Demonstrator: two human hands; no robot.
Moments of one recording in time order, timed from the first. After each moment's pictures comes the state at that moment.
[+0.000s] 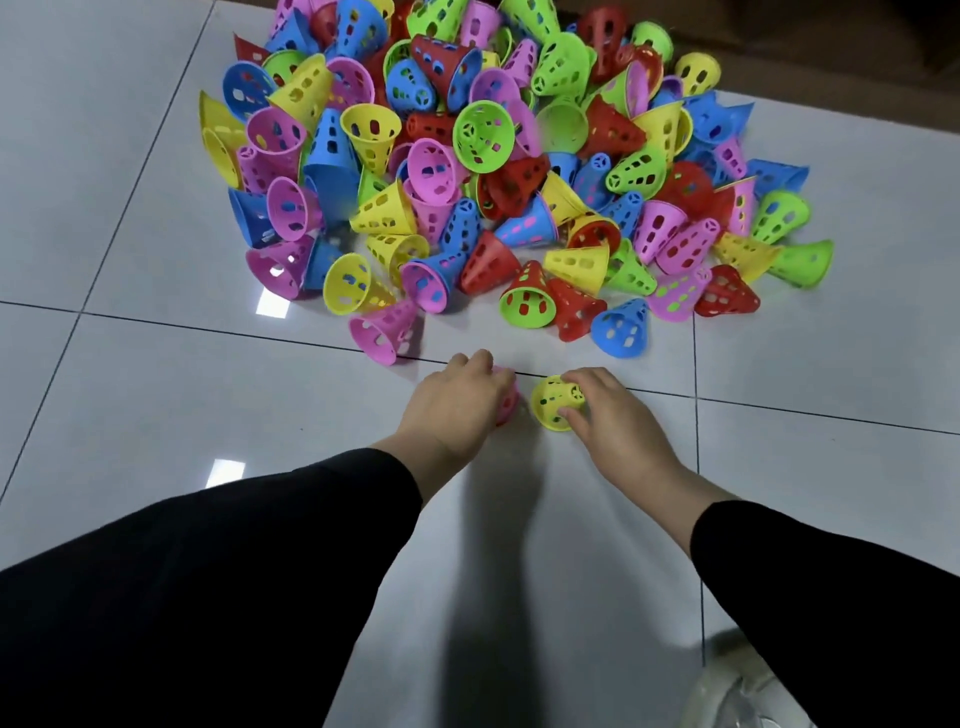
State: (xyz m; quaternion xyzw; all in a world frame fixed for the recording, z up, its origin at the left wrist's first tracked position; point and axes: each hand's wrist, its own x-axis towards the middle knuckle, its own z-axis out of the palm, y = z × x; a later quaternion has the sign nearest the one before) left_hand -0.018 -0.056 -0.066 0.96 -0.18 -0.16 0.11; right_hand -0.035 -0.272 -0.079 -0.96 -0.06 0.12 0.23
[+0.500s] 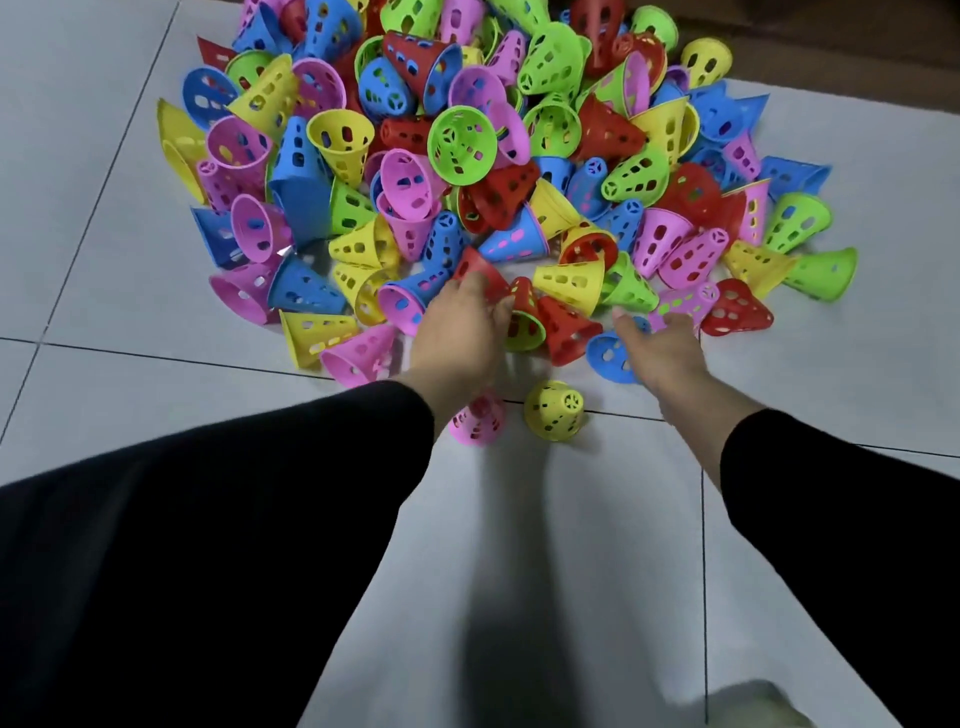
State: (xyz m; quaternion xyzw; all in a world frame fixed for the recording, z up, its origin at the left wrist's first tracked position) left_hand 0.089 -0.091 -0.077 0.95 0.04 -0.07 0.31; right_hand 0.085 -0.313 -0.081 -0.85 0.35 0.15 0.37
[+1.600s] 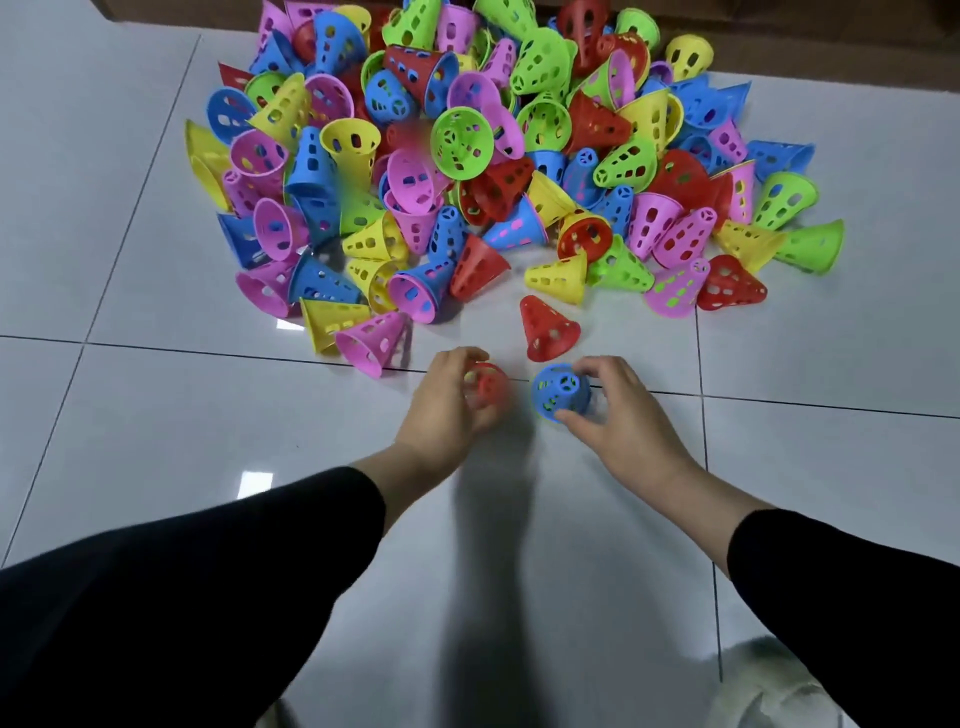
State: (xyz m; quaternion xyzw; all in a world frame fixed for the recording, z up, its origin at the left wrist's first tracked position) left_hand -0.016 -0.062 -0.082 0.87 0.03 -0.15 0.47; right_hand -0.032 -0.282 -0.068 -0.90 0.00 0.10 0.42
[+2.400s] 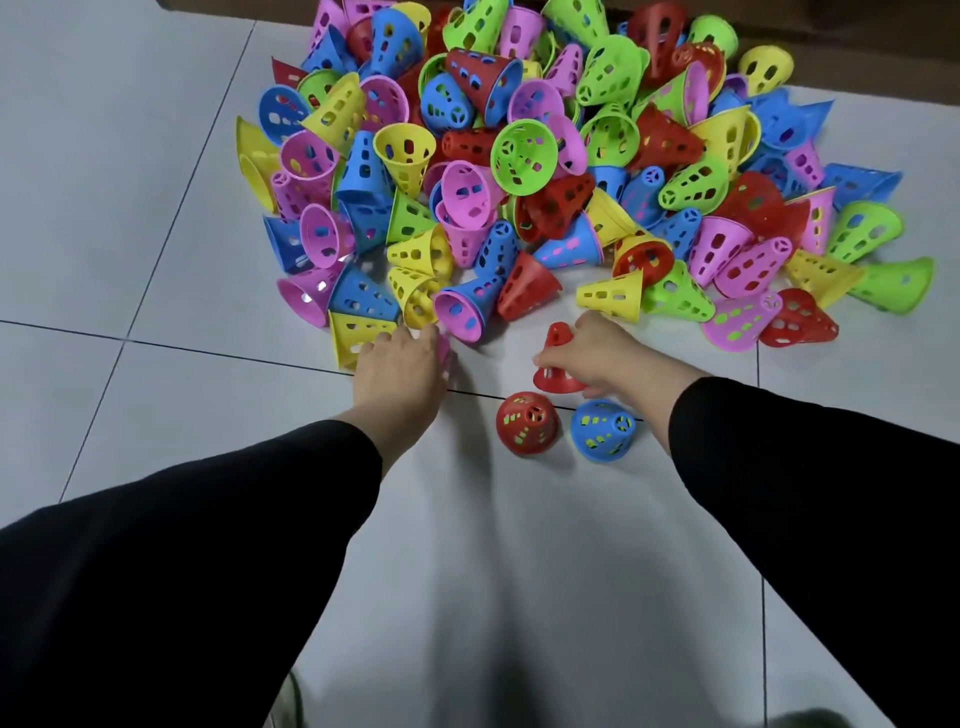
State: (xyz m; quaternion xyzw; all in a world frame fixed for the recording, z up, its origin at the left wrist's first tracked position) left_hand 0.051 0.016 -0.095 1.00 0.01 -0.09 0.01; right_hand 0.106 -0.203 -0.084 -0.87 0.17 0.34 0.32
